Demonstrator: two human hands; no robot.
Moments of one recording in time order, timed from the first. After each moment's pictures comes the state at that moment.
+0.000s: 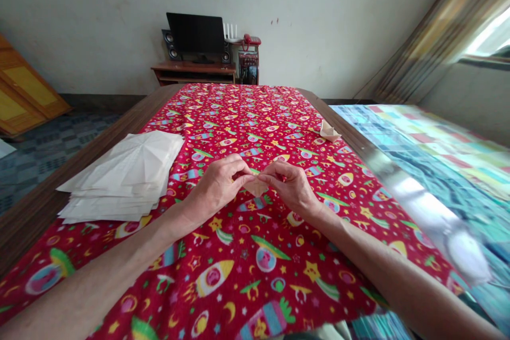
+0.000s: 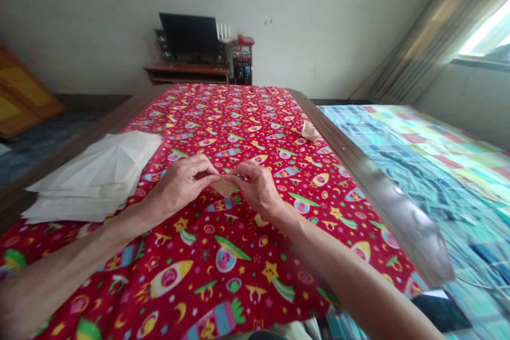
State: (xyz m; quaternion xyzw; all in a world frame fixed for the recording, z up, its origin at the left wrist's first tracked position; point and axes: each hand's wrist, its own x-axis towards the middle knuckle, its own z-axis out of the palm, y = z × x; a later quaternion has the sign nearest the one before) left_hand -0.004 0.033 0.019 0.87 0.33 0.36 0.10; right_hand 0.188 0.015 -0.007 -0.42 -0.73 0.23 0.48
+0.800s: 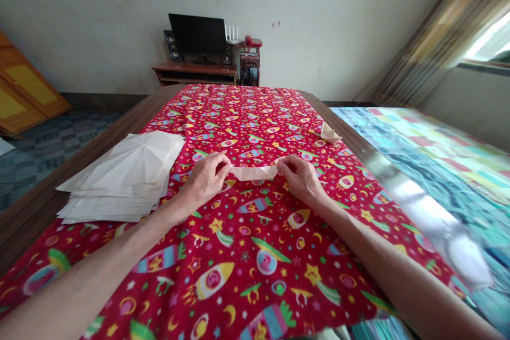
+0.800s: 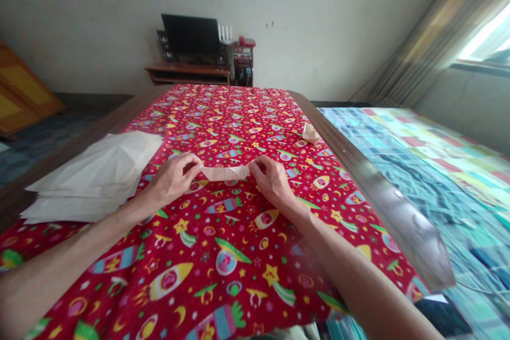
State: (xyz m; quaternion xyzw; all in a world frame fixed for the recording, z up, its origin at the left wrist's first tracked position) left_hand -0.034 0.065 -0.009 0.83 0.43 0.34 0.07; right_hand 0.213 0.037 -0.016 -0.58 -0.68 0.16 0.42
